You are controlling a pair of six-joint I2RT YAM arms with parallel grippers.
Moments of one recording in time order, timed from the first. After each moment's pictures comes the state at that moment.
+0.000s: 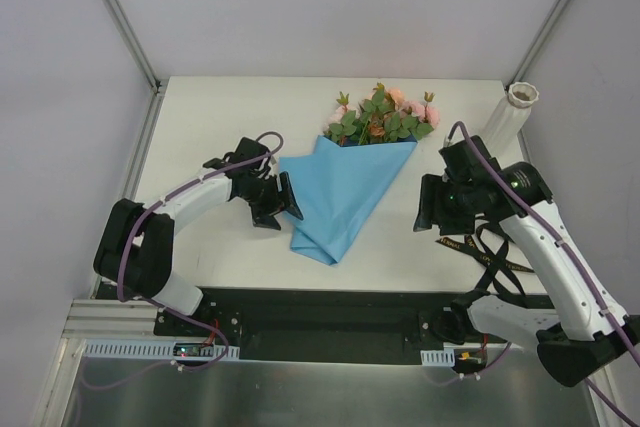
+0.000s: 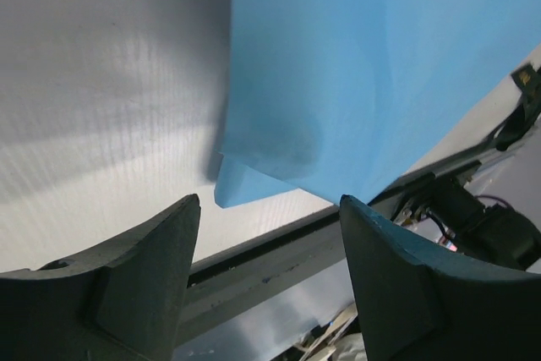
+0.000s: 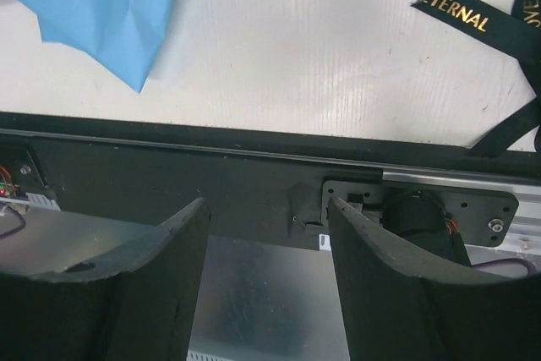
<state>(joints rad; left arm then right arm) -0.41 1.51 0.93 -0.61 0.49 -0.72 0.48 1.08 1.31 -1.42 -0.01 0.55</state>
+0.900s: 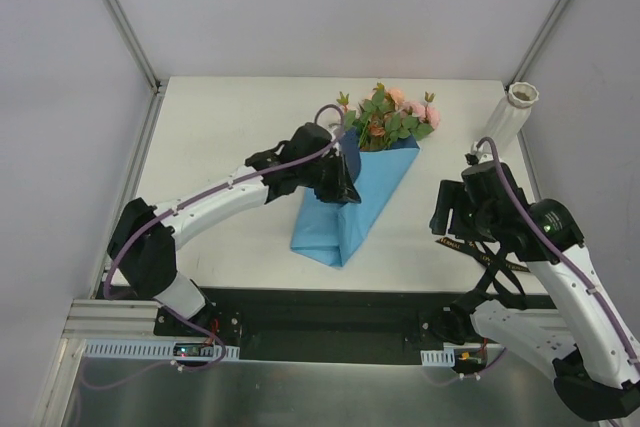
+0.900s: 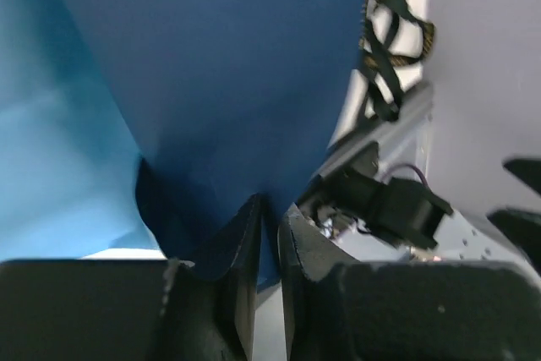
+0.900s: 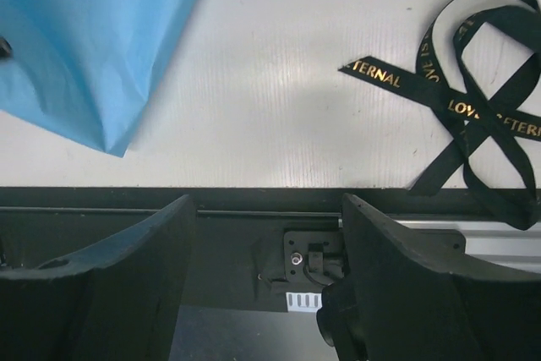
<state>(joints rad) -0.74 1.55 1.20 -0.41 0.33 -0.90 0.56 0.86 1.22 -1.34 0.22 0.57</state>
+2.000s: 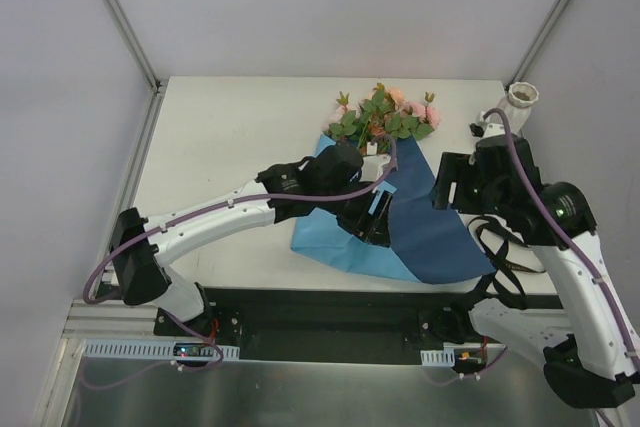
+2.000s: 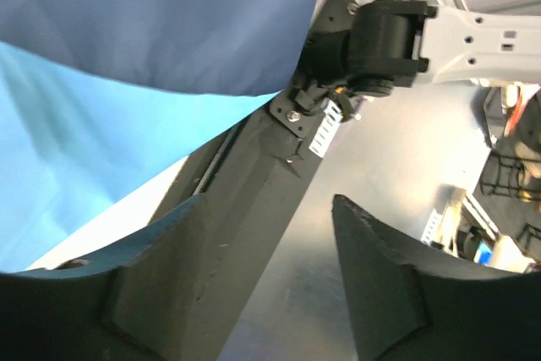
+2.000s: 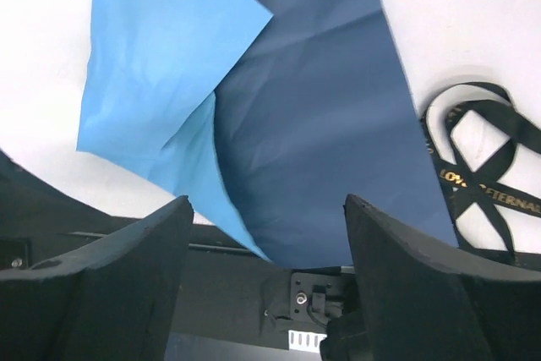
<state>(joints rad) -1.07 1.54 1.40 -0.56 0.43 -0.55 0.49 0.94 1.42 -1.29 0.21 0.44</state>
